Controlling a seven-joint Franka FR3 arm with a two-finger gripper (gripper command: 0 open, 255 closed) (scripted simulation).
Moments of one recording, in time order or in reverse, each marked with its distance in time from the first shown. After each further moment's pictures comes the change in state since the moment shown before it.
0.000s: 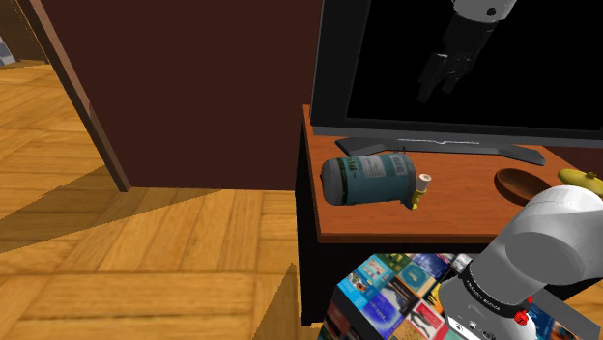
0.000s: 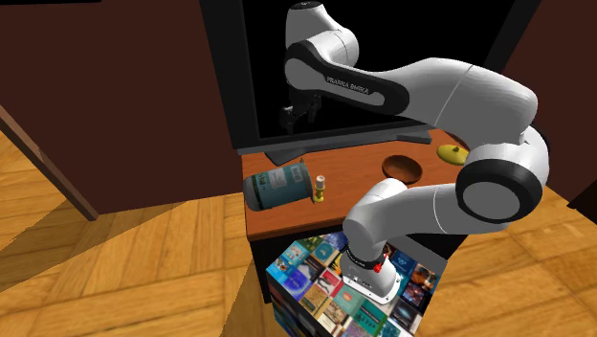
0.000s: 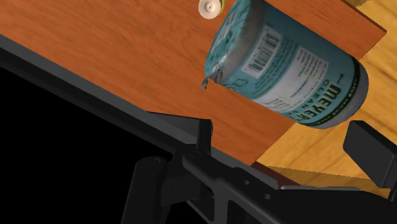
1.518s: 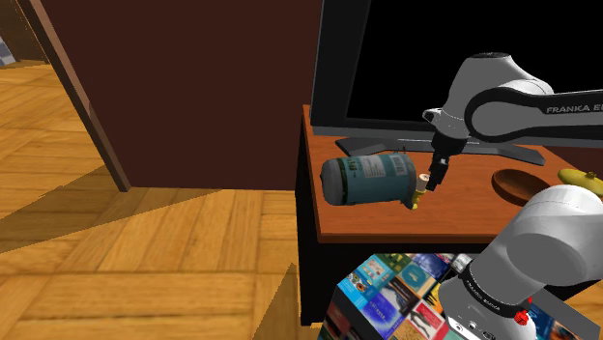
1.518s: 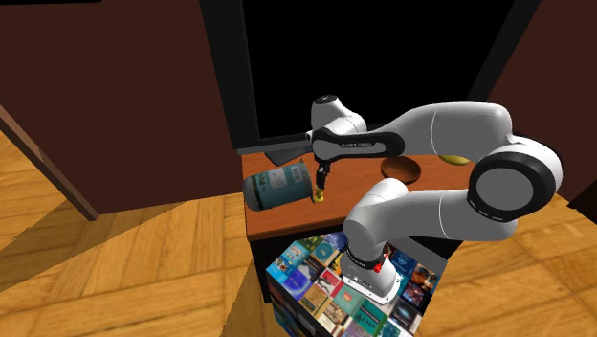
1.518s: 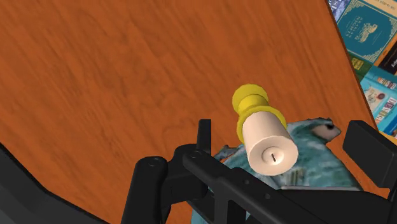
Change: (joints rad) arm 0.022 -0.089 -0.319 -0.607 -0.238 0.365 -0.534
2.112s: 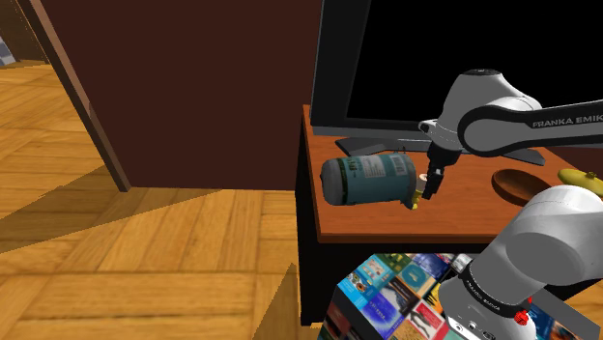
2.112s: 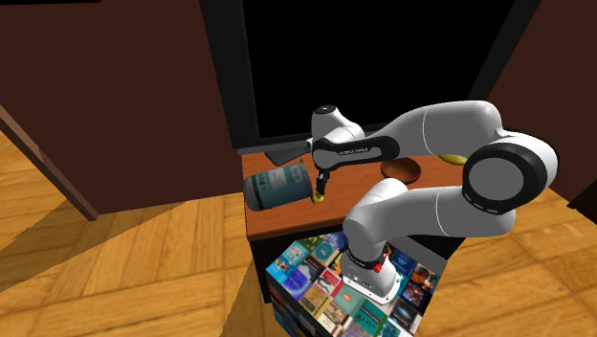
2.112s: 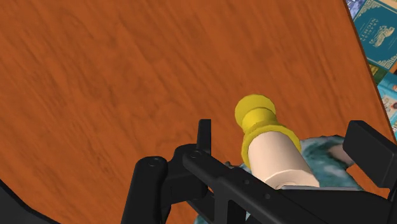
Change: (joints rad) arm -0.015 0.050 -0.029 -0.063 -0.035 0.111 -0.001
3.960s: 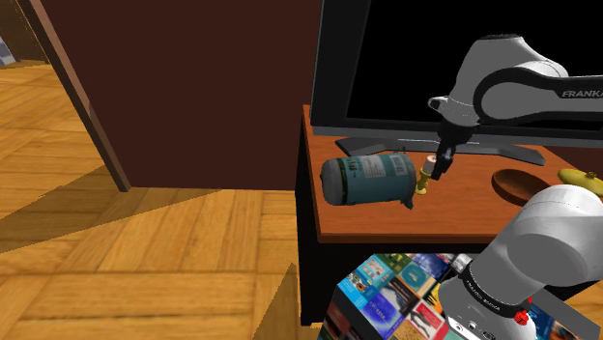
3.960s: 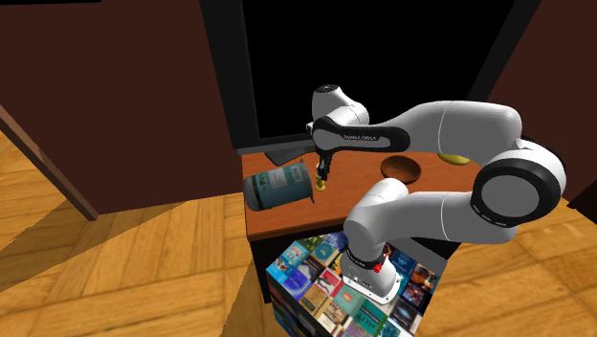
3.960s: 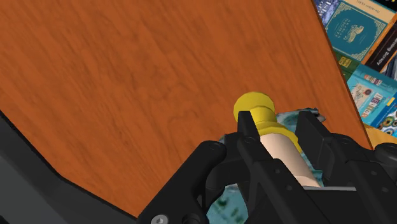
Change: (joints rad) arm 0.024 -0.085 0.048 0.133 0.058 -0.215 -0.014
